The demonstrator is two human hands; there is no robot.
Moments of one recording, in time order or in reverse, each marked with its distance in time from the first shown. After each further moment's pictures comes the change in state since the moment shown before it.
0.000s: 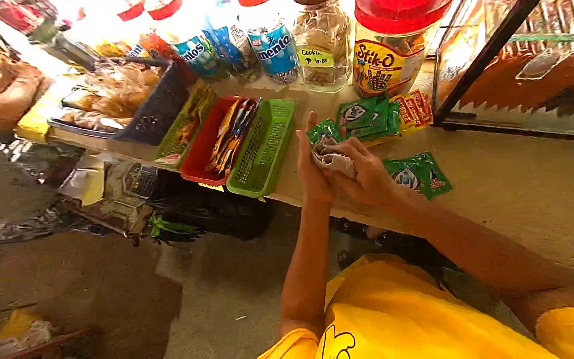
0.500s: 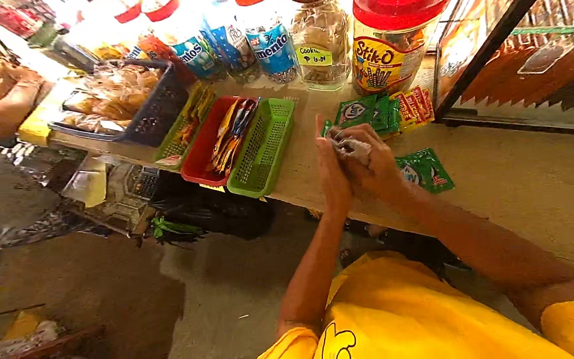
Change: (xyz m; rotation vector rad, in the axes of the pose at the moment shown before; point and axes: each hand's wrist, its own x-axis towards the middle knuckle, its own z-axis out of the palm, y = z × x) left_hand -0.019 -0.022 0.017 0.511 0.038 0.250; right_hand 0.006 0.007 -0.006 0.097 0.132 -0.019
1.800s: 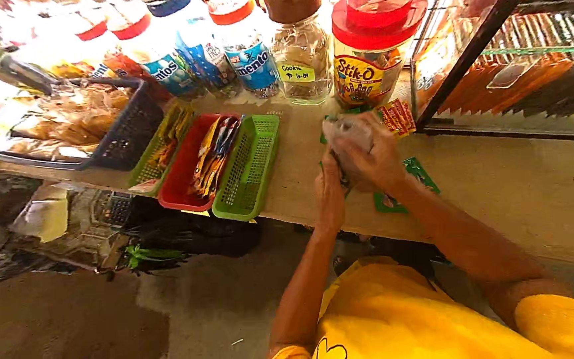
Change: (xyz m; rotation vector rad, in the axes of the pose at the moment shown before) left_hand 0.003 0.004 -0.005 0.068 -0.095 -0.241; right_hand 0.027 -0.001 -0.022 -0.148 0.103 0.147
